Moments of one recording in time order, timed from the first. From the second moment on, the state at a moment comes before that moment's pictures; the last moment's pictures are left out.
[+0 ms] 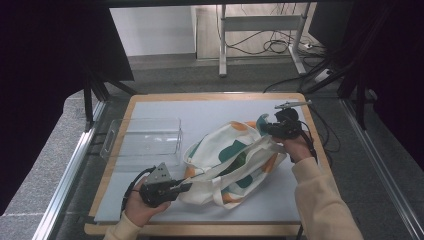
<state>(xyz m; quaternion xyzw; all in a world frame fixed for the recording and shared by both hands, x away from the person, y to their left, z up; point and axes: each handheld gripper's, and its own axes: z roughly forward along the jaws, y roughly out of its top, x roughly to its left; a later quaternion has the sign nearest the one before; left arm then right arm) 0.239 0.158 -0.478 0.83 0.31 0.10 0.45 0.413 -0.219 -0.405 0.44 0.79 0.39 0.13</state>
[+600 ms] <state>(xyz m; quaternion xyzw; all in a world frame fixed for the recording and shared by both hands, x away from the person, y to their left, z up) 0.258 0.160 -0.465 0.83 0.31 0.11 0.45 0.370 -0.253 -0.403 0.45 0.77 0.44 0.14</state>
